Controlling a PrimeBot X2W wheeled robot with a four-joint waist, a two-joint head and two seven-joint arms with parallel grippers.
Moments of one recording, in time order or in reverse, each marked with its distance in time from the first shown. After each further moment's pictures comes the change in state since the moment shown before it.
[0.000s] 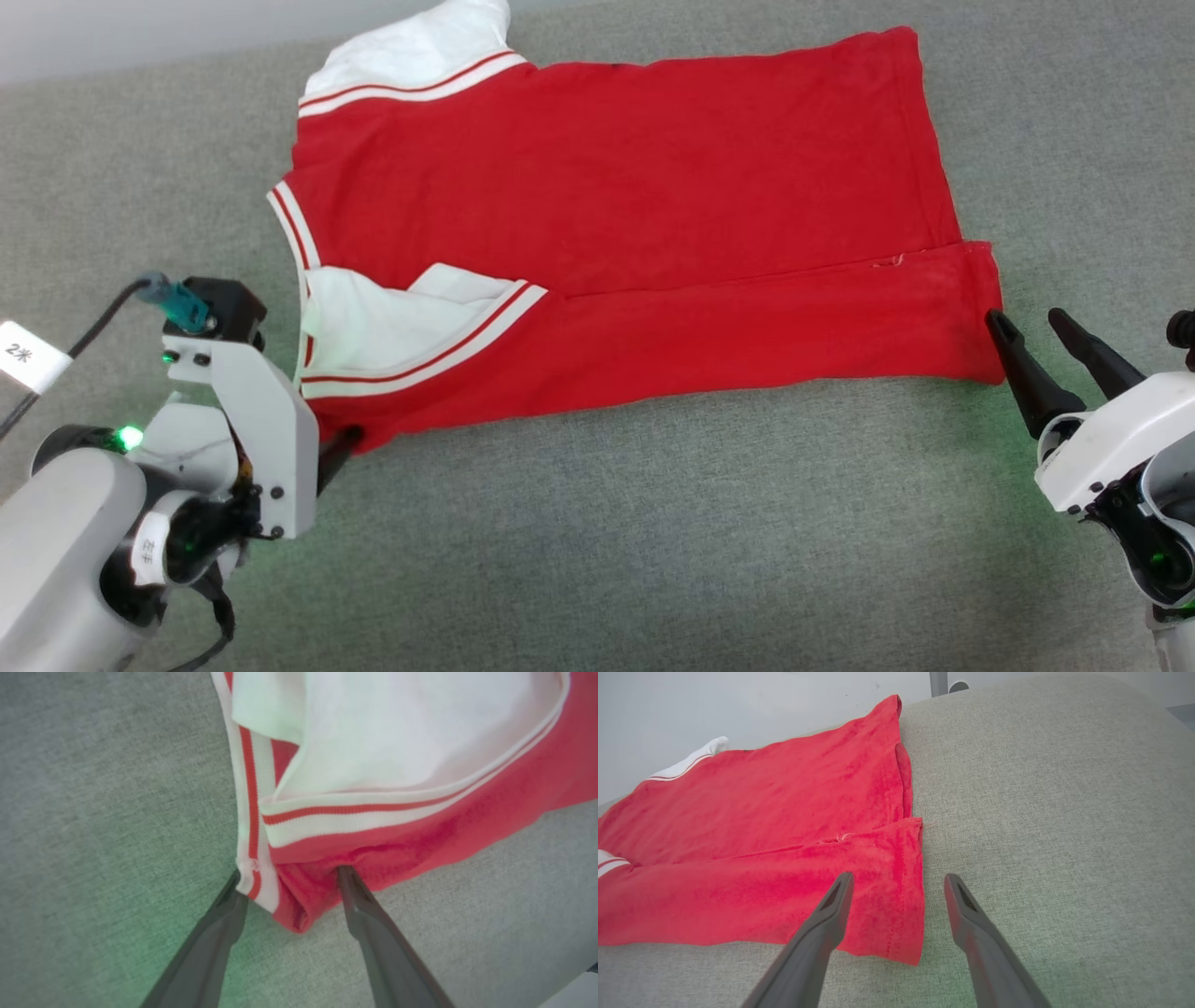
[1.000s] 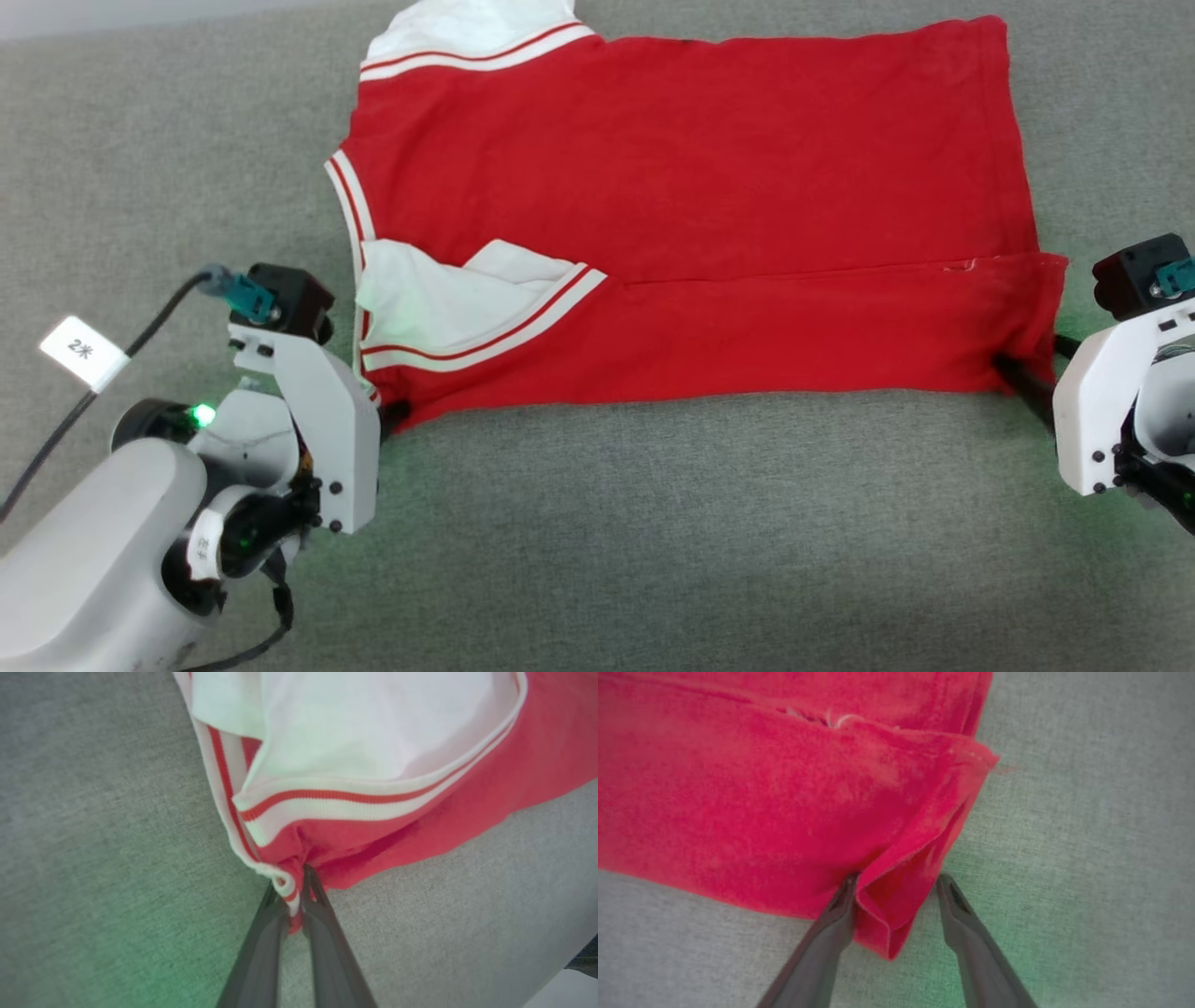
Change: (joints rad) left arm -0.034 -0.080 -0.028 0.014 0.009 -0.057 -0.061; right arm -0.172 -0.199 0.250 0.100 -0.085 0.000 0.388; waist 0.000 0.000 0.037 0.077
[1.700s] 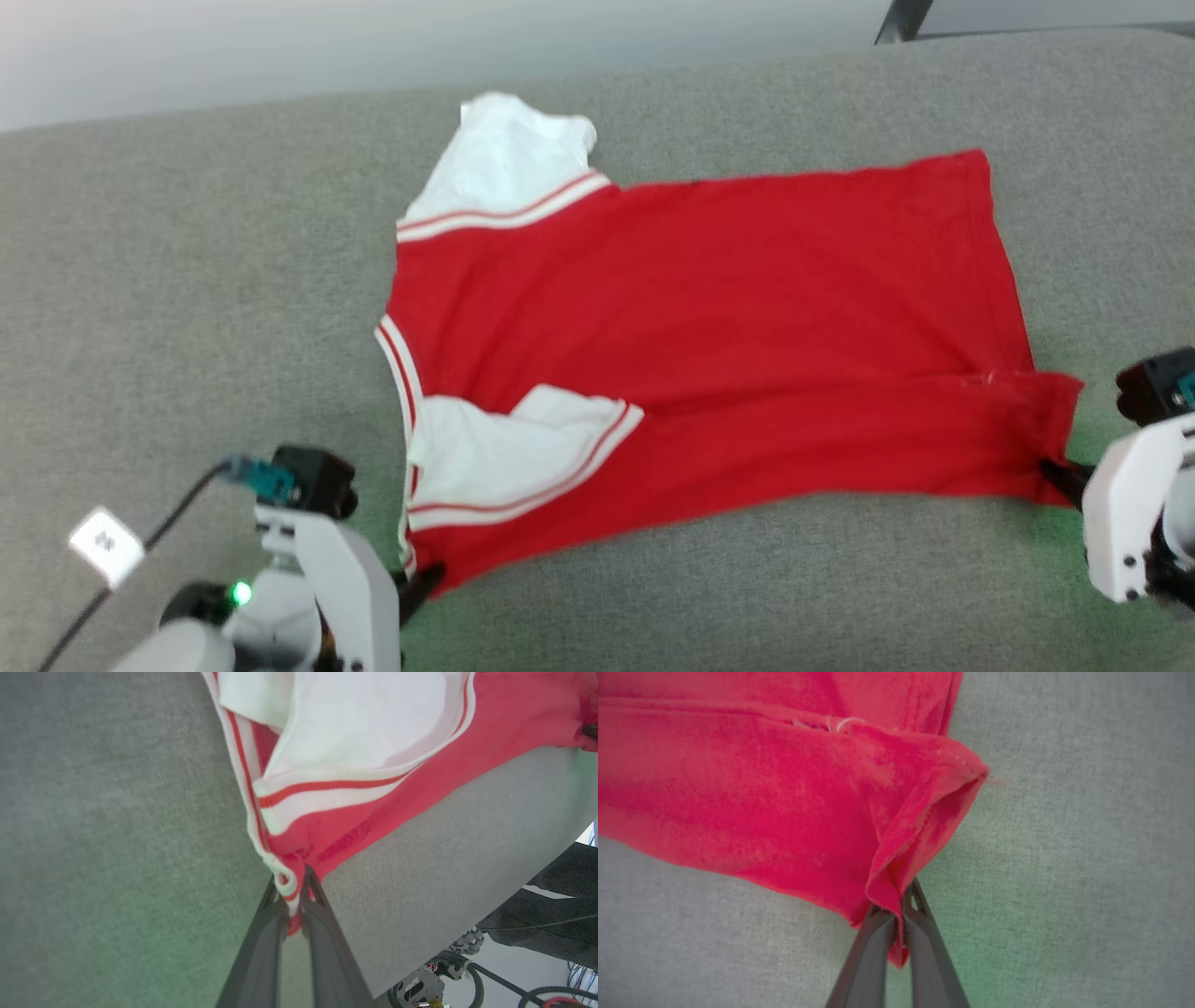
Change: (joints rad) left arm 0.311 0.028 0.025 -0.158 -0.078 0.050 -0.142; right arm 0.180 -0.061 -0.033 -0.038 0.083 0.000 -0.019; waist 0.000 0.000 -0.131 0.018
